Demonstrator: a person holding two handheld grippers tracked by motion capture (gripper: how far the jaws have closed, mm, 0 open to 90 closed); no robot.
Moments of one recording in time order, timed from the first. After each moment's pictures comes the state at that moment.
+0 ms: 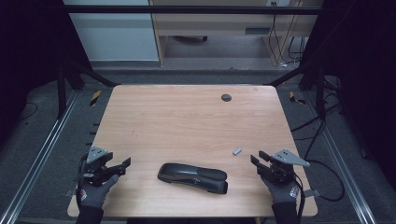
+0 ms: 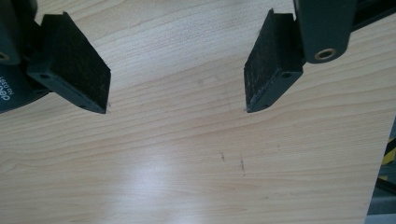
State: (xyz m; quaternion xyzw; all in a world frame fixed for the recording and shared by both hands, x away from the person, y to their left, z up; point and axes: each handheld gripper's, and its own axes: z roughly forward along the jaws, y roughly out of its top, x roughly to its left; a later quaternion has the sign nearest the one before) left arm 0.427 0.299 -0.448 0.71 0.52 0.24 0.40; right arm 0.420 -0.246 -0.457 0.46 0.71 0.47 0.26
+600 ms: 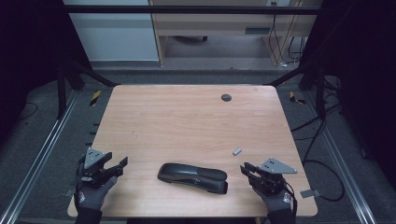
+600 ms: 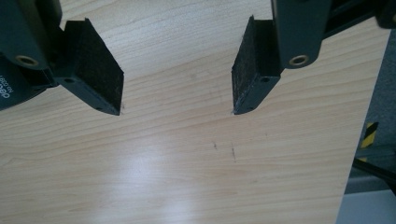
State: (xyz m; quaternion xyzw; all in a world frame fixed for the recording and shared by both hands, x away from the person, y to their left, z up) left arm 0.417 0.298 -0.445 0.70 0.51 0.28 0.40; right arm 0.400 -0.217 -0.462 0.40 0.76 0.46 0.21
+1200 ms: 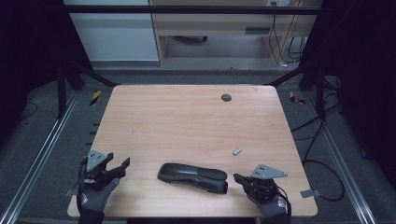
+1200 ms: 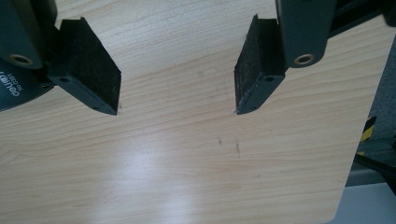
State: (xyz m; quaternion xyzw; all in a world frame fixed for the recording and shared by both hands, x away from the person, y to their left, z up) left arm 0.414 0.291 -0.447 0.70 0.51 0.28 0.41; right arm 0.389 -0.198 -0.472 0.38 0.79 0.45 0.15
